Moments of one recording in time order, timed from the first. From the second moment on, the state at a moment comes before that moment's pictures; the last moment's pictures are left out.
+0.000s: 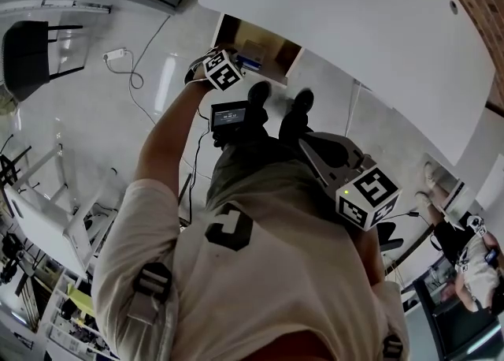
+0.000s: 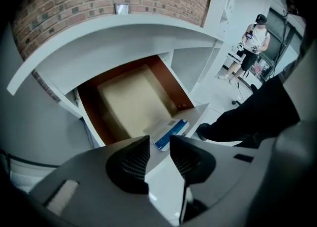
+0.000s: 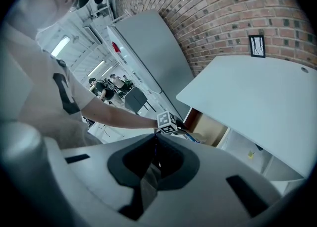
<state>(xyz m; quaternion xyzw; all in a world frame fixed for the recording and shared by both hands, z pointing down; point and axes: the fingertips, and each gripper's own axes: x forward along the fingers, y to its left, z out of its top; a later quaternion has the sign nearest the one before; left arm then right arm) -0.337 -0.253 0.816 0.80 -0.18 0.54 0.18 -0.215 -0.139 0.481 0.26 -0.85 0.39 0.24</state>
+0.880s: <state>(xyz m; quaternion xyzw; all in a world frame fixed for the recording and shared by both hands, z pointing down) -0.345 -0.222 0.586 0.87 -0.34 0.30 0.22 -0.219 -0.174 0.444 0.26 -0.89 0.33 0.18</state>
